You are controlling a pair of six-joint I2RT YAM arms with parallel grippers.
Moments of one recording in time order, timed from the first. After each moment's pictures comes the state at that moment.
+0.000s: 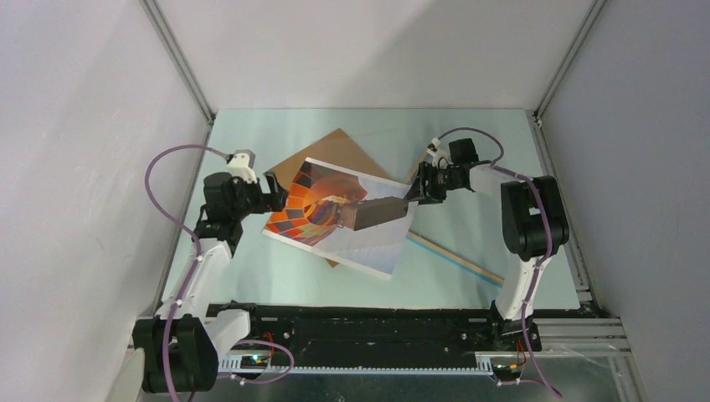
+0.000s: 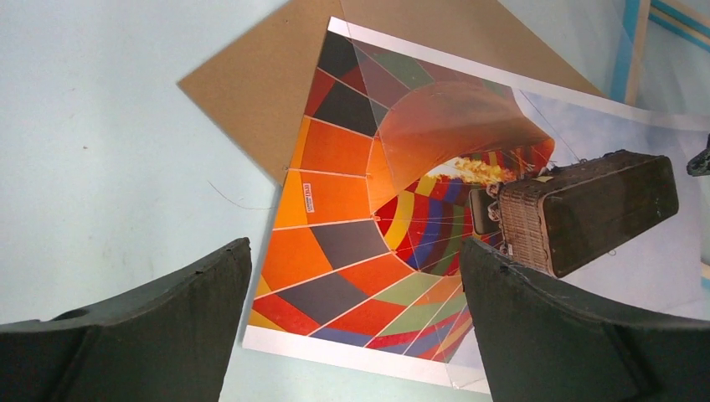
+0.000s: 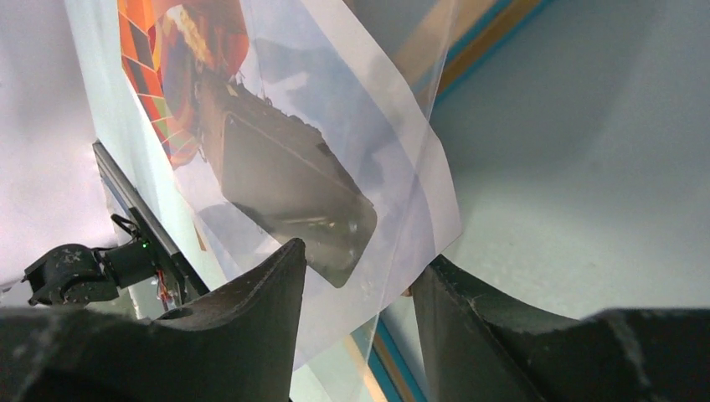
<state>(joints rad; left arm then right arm) 0.03 1.02 0.64 -0.08 0.30 -0.11 0.19 1.92 1.20 -0.28 -0.73 0.28</state>
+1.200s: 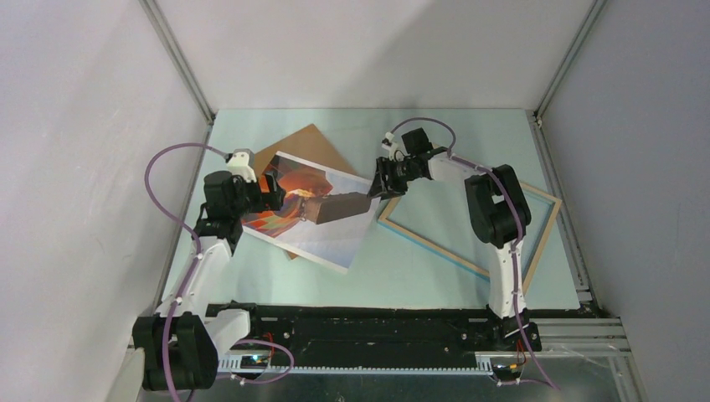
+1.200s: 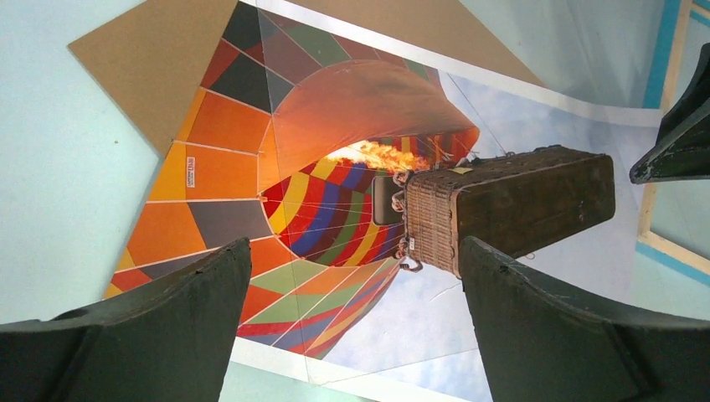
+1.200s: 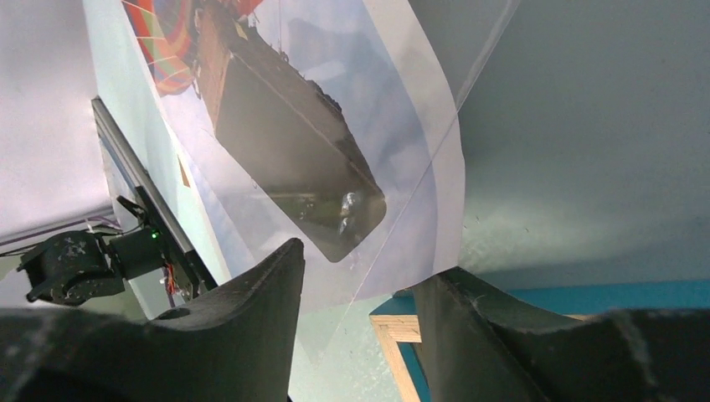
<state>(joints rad) 0.03 1.03 0.66 -0.09 0.24 -0.09 0.41 2.14 1.53 -0.35 -0.73 0.34</state>
